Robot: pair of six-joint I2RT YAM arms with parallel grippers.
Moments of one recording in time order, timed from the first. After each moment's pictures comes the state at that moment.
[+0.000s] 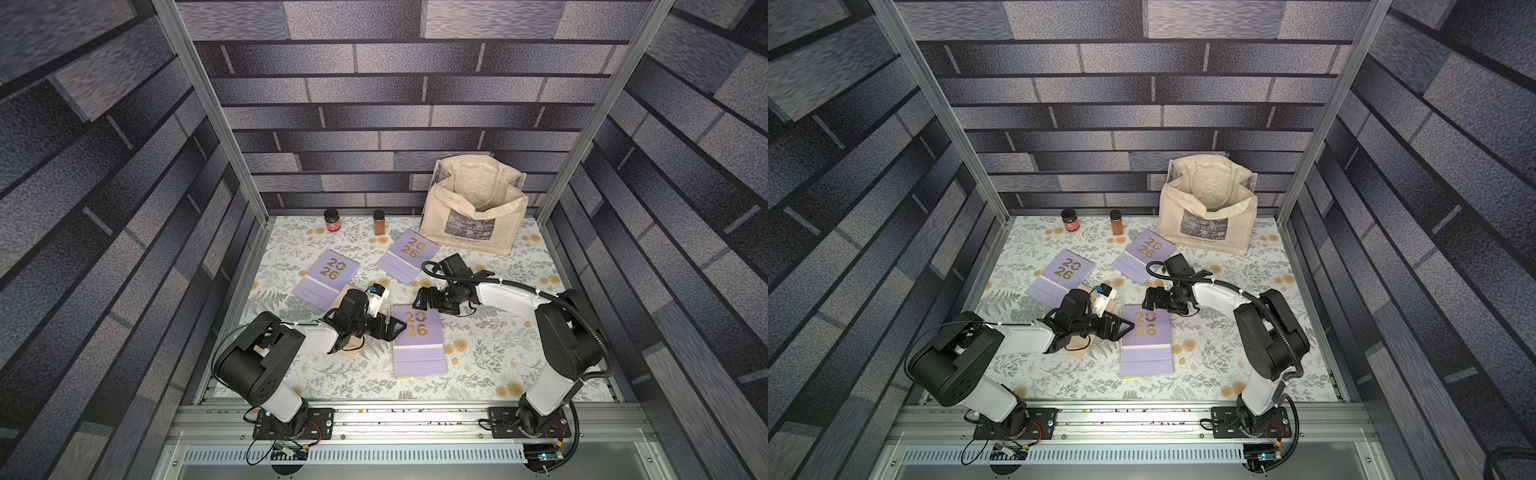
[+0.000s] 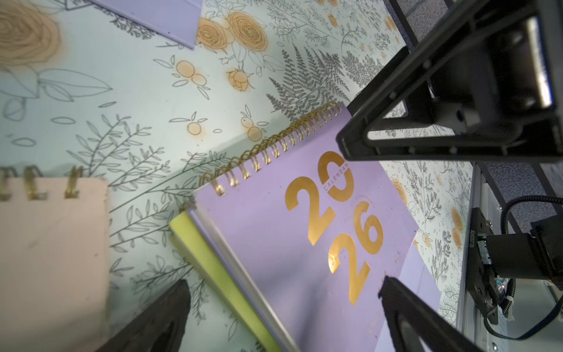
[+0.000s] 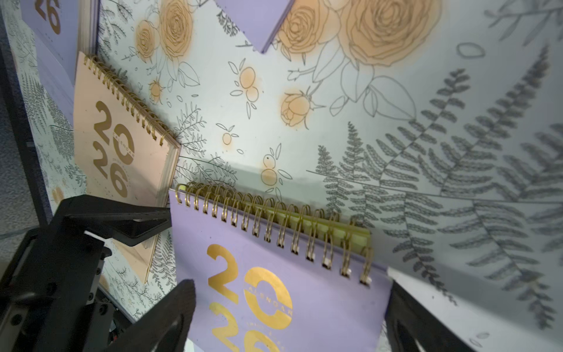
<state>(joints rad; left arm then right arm) -0.56 1.58 0.51 0.43 0.52 -0.34 0.55 1.73 1.06 -0.46 -0.39 0.51</state>
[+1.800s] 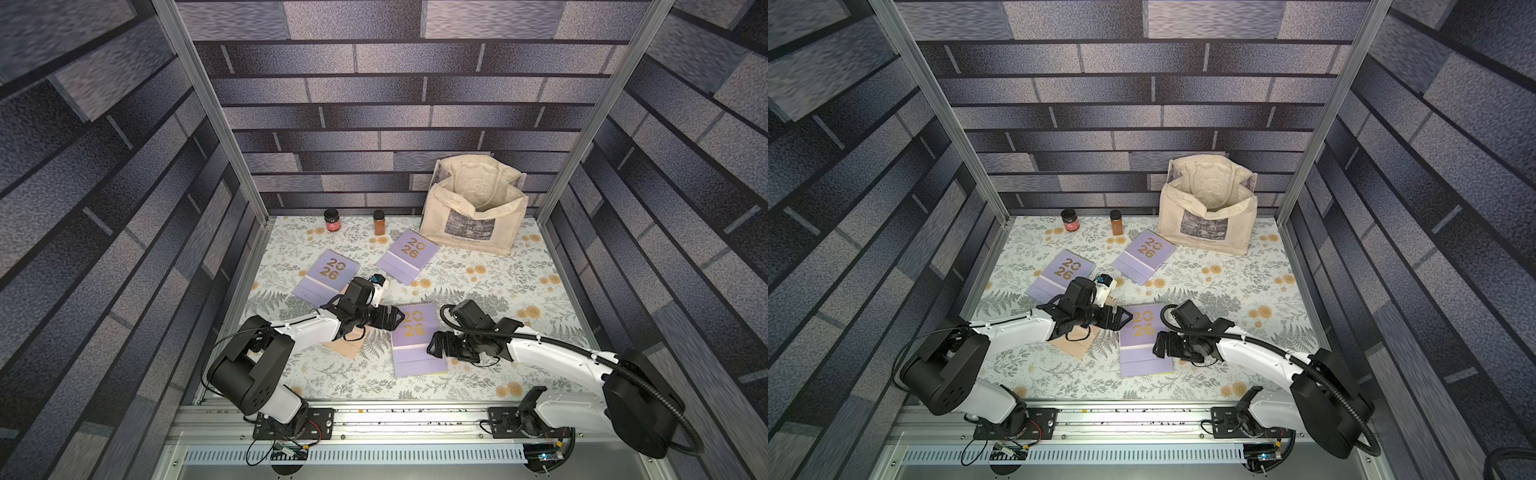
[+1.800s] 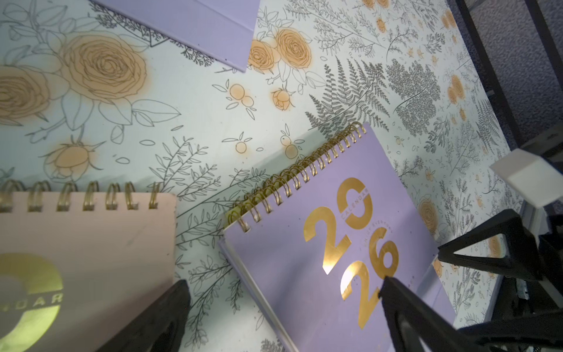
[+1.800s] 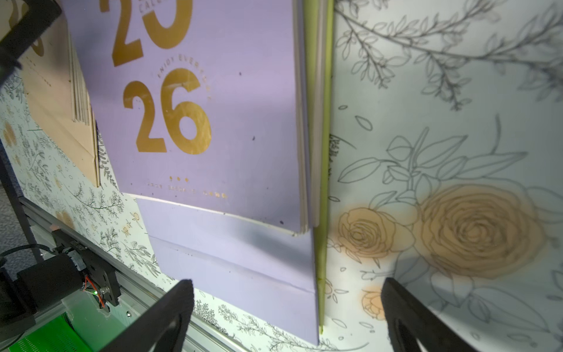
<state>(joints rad) -0.57 1.51 0.67 0.07 0.38 -0.33 0.76 1.25 0.59 -0.48 -0.28 0.77</state>
